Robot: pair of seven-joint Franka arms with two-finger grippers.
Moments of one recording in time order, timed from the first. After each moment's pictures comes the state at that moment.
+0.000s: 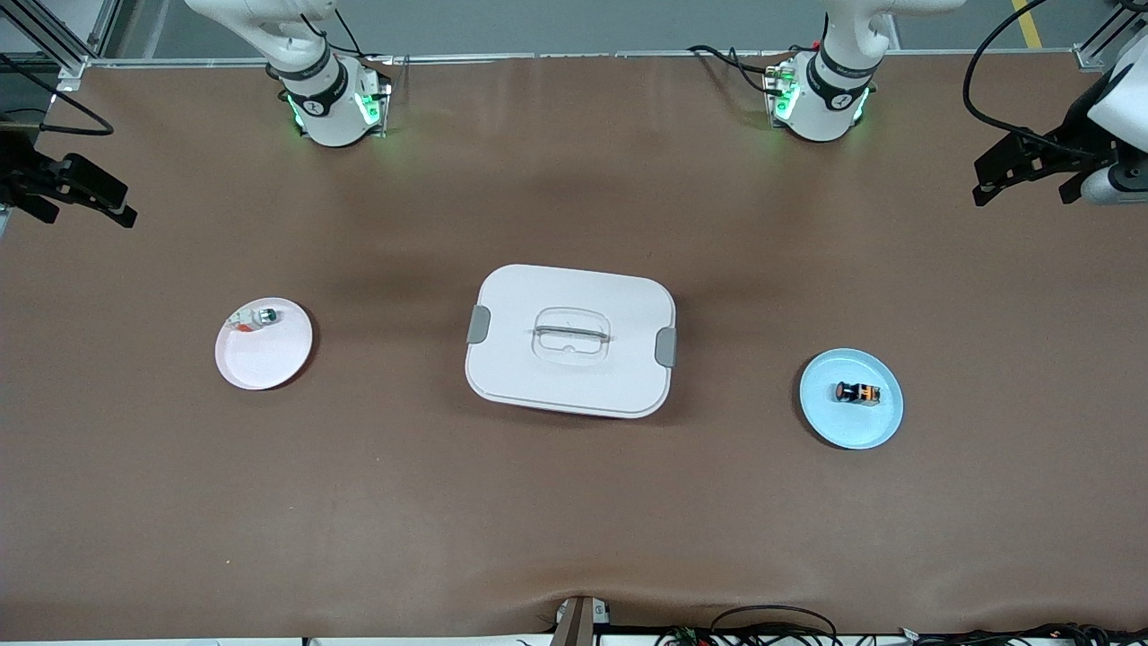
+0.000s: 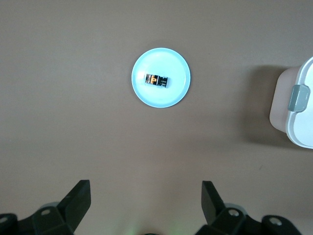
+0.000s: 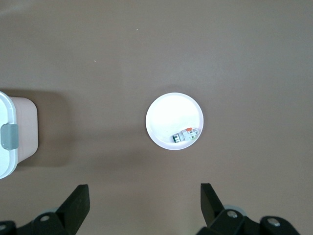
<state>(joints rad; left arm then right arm) -0.12 -0.10 0.03 -1.60 0.03 1.51 -0.09 -0.06 -0.10 0.02 -1.64 0.02 1.56 0.04</state>
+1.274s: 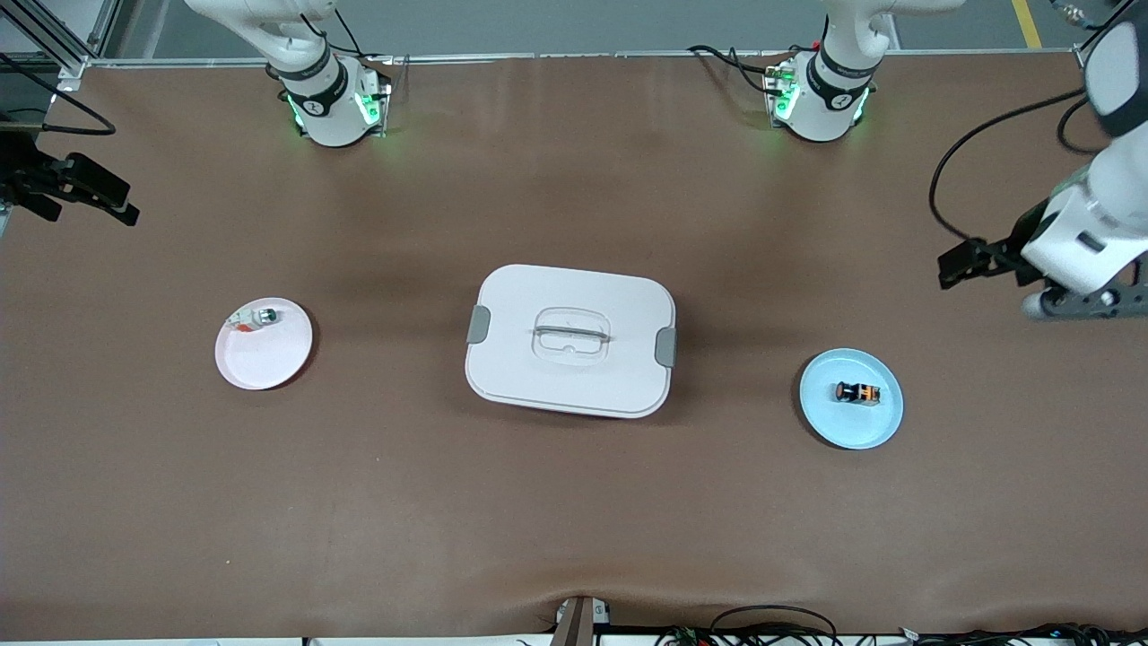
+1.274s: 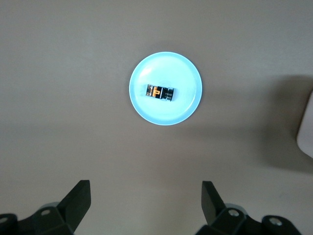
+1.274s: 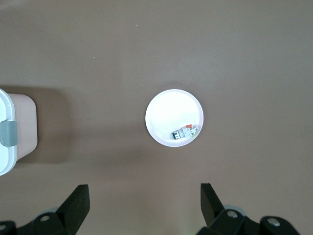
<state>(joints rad) -0.11 0.11 0.04 -1.67 0.03 1.71 -0.09 -0.06 -0.10 0.02 -1.65 0.02 1.55 0.04</state>
